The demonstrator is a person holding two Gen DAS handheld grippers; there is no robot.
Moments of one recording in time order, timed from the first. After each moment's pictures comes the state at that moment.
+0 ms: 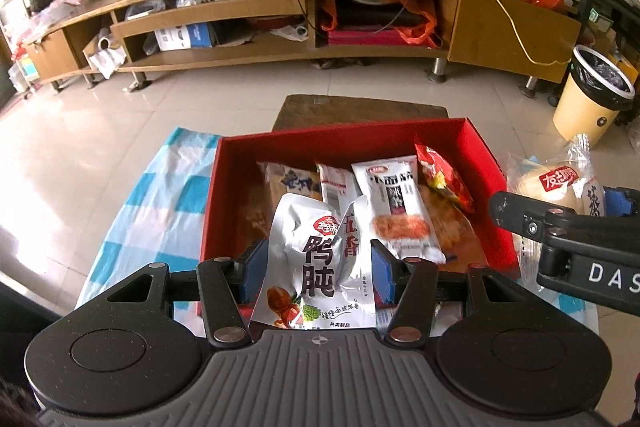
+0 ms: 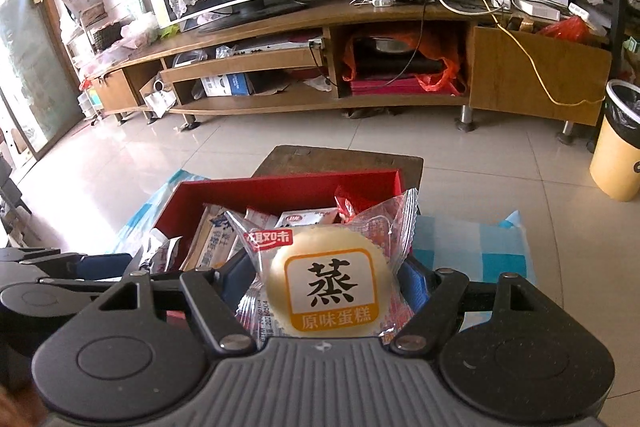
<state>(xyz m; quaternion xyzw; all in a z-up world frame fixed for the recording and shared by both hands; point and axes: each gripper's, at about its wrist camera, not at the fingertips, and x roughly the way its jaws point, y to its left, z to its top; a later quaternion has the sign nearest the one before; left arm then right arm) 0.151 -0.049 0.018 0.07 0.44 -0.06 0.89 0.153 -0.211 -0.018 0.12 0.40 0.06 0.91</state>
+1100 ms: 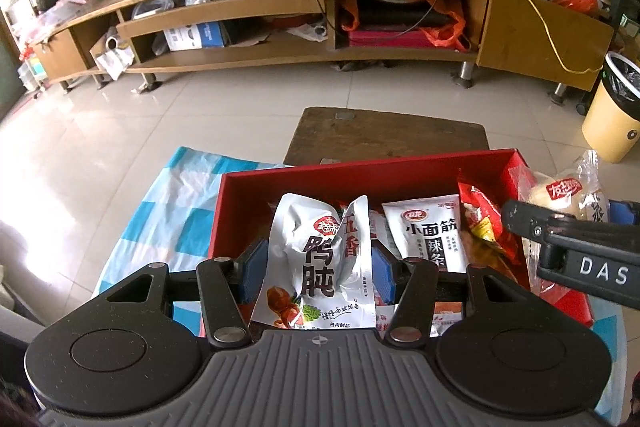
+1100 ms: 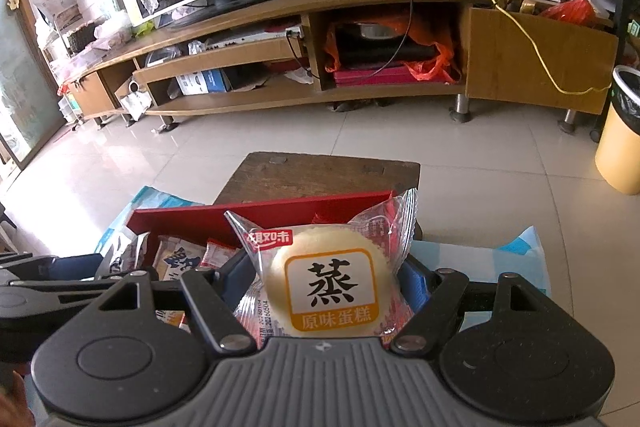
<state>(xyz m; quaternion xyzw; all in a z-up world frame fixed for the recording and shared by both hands) 0.214 -0.052 0.002 0.08 0.44 -0.03 0.89 0.221 -0.216 -0.053 0.13 0.42 0.04 0.90</state>
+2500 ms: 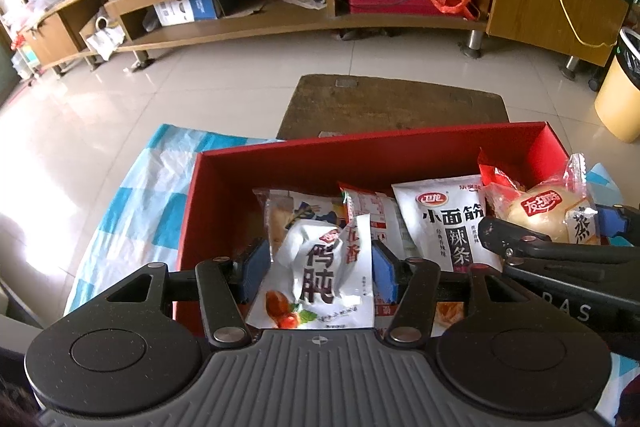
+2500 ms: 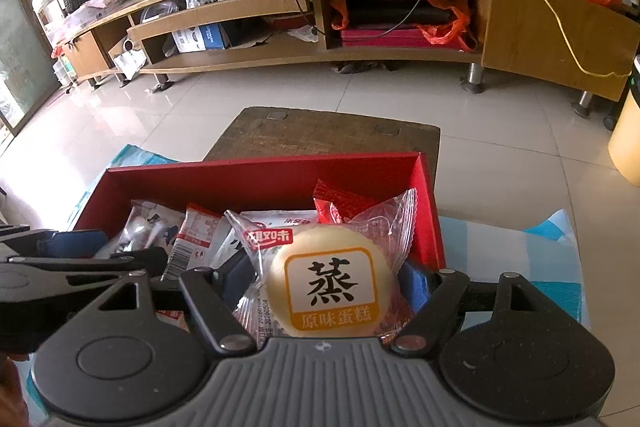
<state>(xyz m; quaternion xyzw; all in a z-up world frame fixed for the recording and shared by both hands) 0.244 -0.059 -0.032 0.09 0.48 -0.03 0.87 0.251 -0.198 -0.094 0.10 0.47 0.06 0.88</state>
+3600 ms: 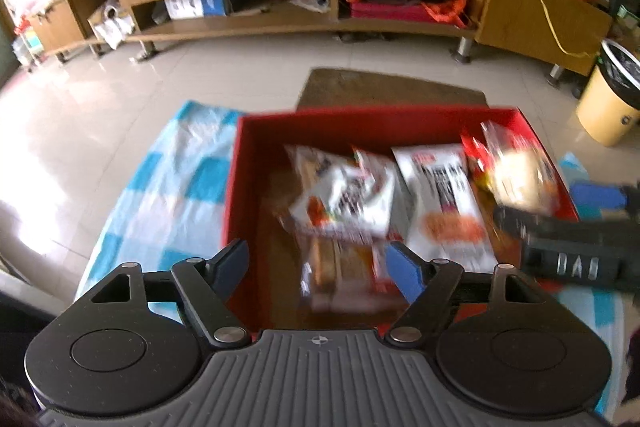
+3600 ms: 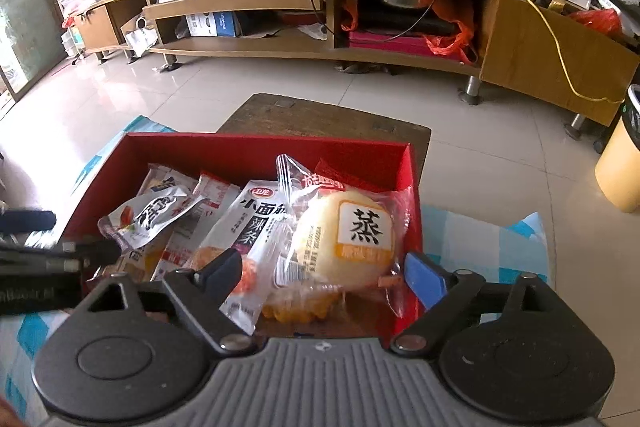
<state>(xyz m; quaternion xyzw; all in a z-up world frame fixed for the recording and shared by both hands) 0.184 -0.028 -0.004 0.06 0.48 -0.05 0.87 0.208 -0.199 -0.069 0.05 0.46 0.06 0.88</state>
